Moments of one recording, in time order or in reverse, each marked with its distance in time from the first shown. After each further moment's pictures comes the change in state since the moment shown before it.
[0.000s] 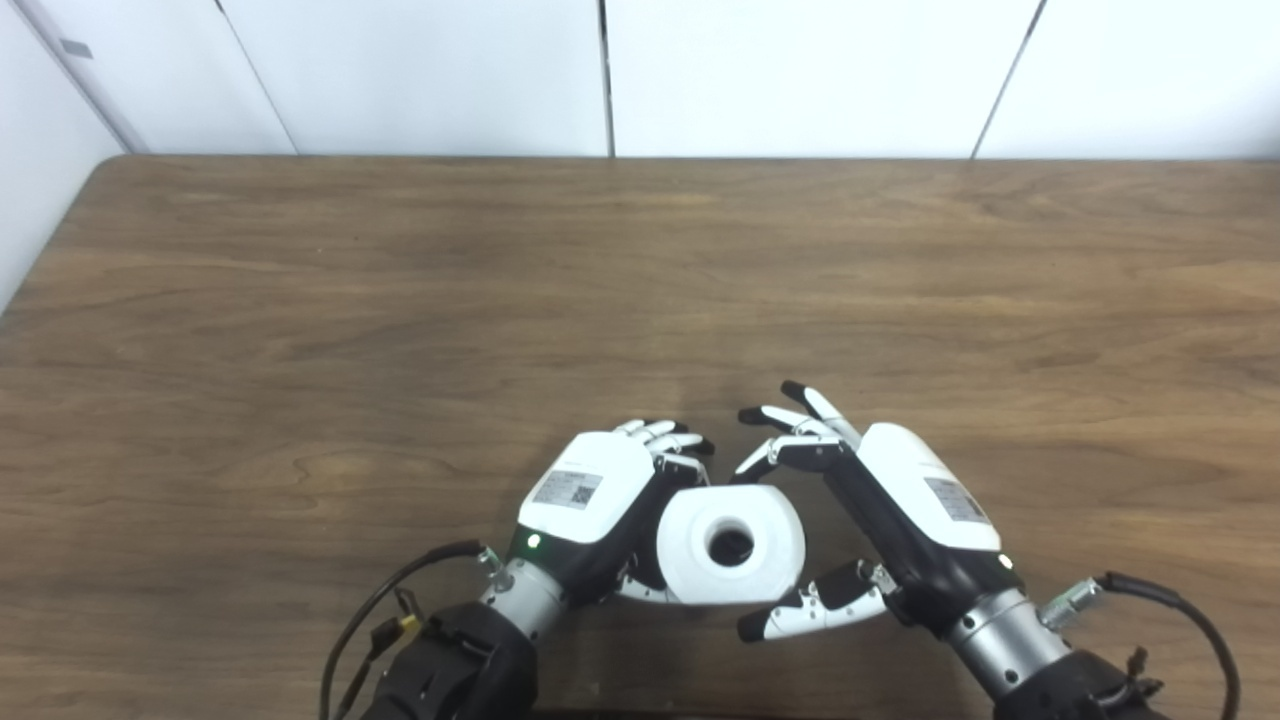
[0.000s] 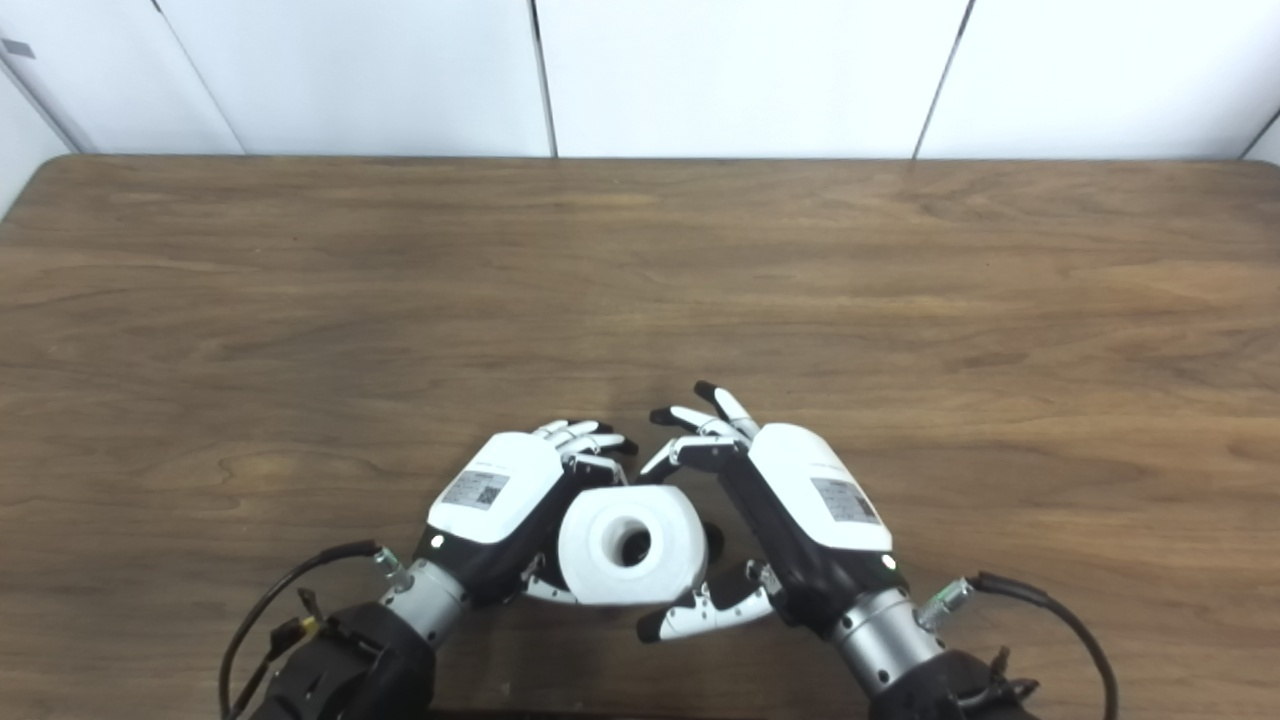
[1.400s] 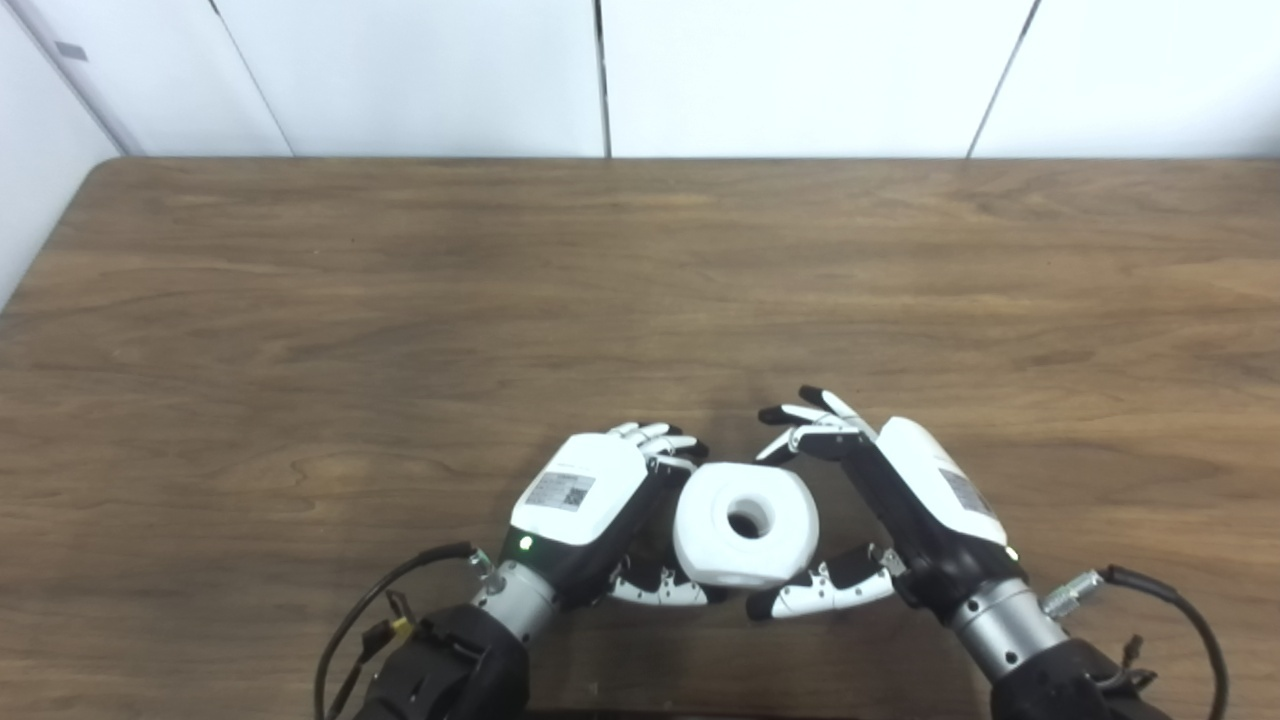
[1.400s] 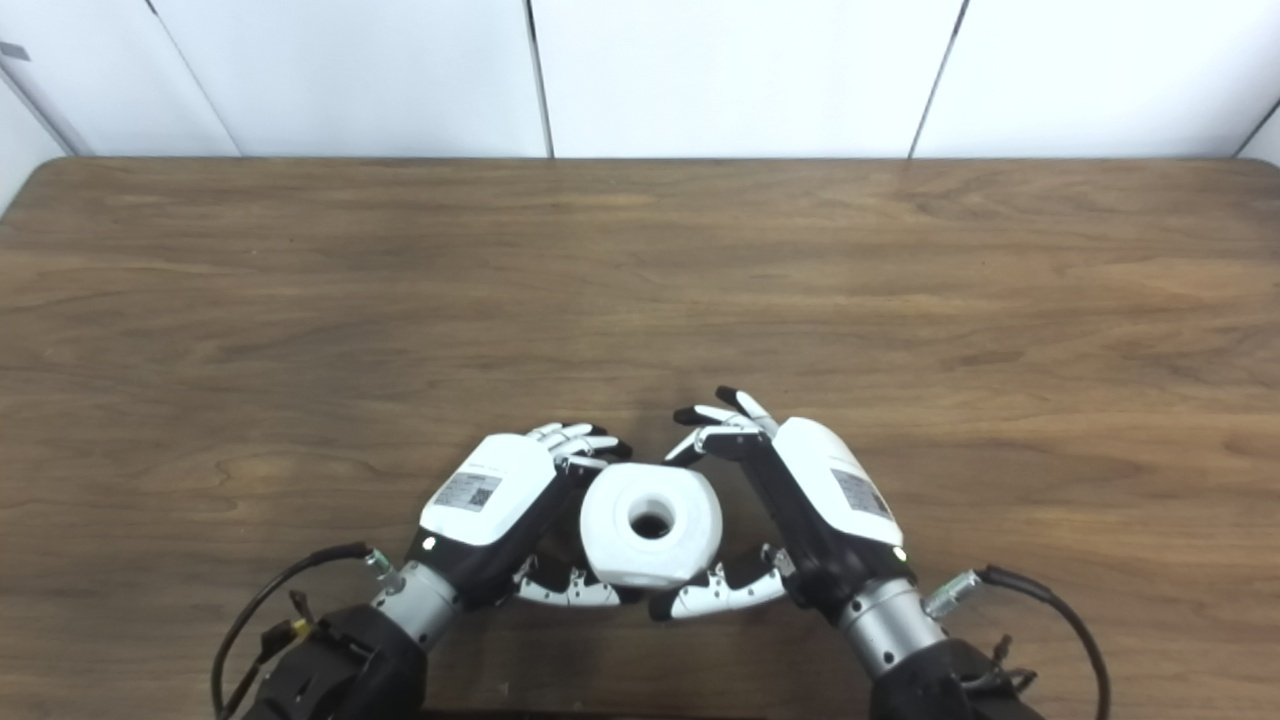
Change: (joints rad) left arm 0.005 0.007 0.002 -0.008 -0.008 0.000 -0.004; right arm -0.017 -0.005 0.003 0.044 0.013 0.050 -0.039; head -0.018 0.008
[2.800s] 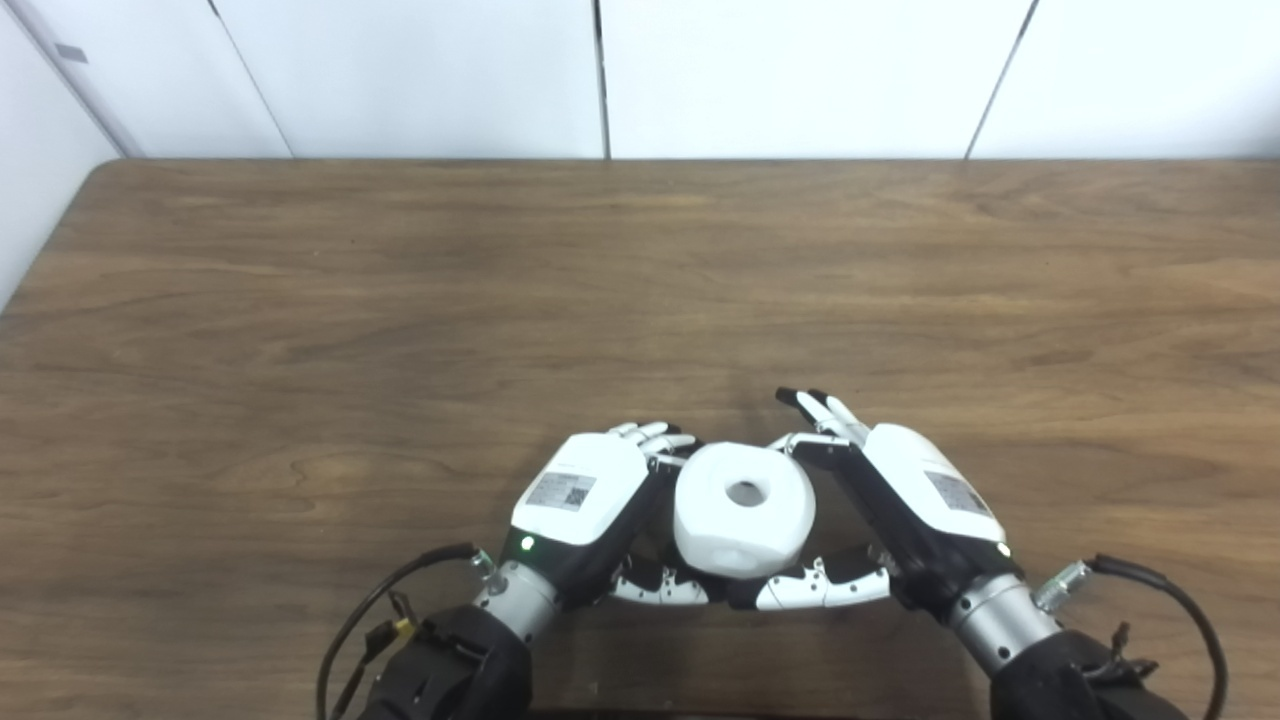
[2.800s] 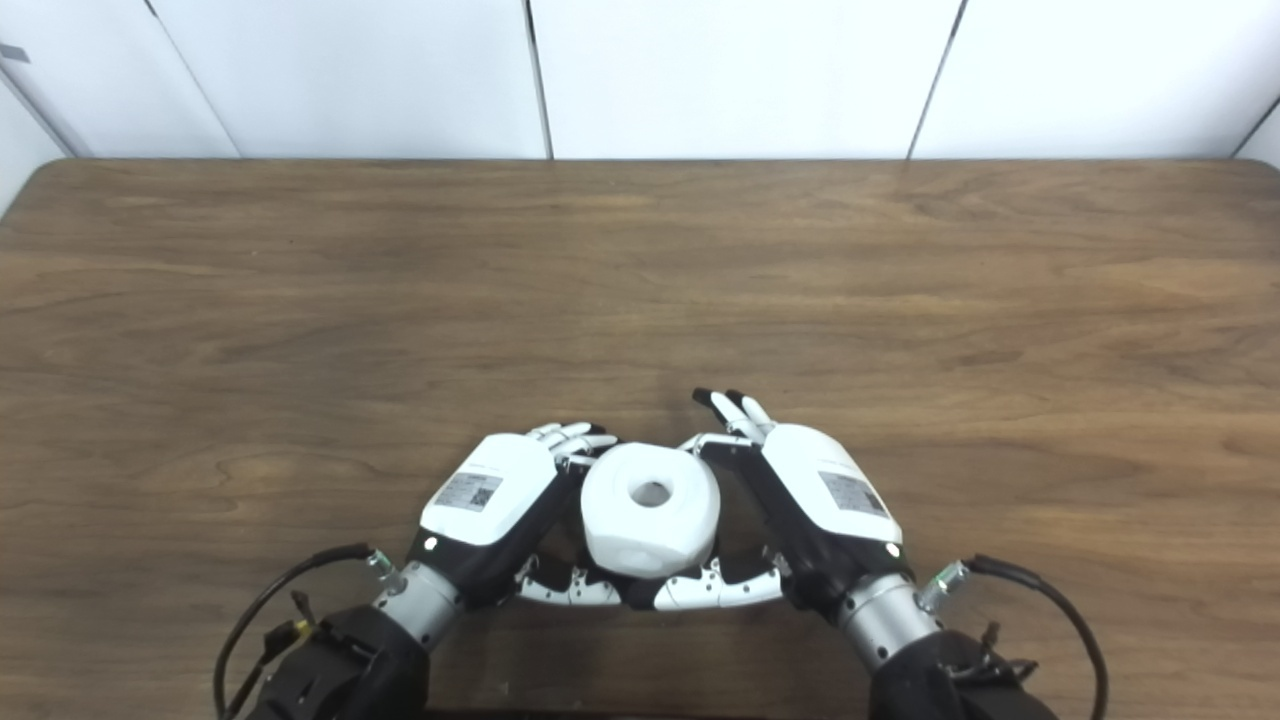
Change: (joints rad) left arm 0.001 -0.004 -0.008 -0.002 0.010 0.015 0.004; right arm -0.022 -0.005 -0.029 0.001 -0.089 0.011 0.117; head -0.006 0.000
